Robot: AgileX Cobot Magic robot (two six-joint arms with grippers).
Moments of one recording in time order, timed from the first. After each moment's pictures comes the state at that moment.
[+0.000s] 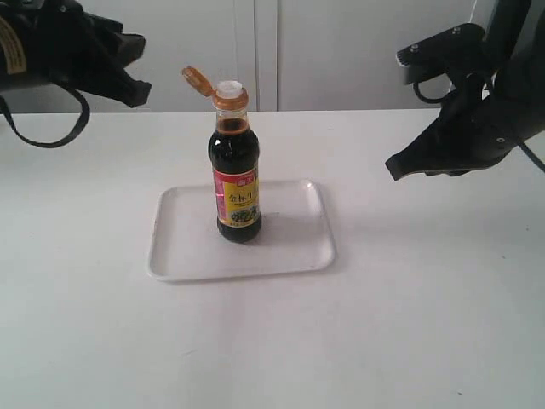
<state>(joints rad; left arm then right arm) -0.40 1.35 -0.98 0.71 -0.10 -0.36 0.28 1.47 -1.11 -0.04 0.70 -0.16</state>
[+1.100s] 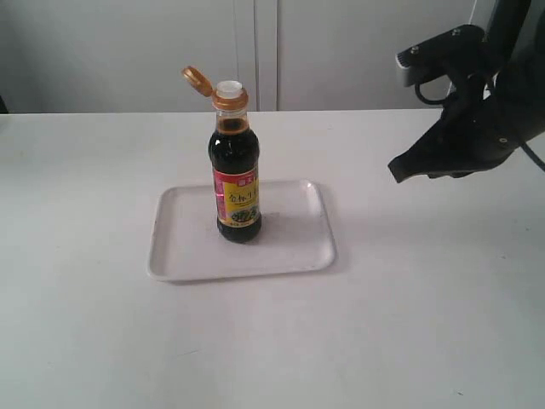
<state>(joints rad) -0.17 1.35 -1.18 0.54 0.92 -0.14 0.28 1.47 -1.11 -0.04 0.71 -0.18</state>
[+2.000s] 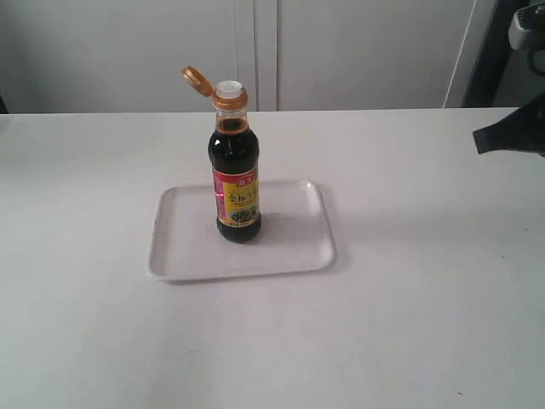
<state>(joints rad) -0.17 1.03 -0.99 0.24 0.83 0.01 0.08 1.24 -0.95 -0.03 0.53 -0.17</state>
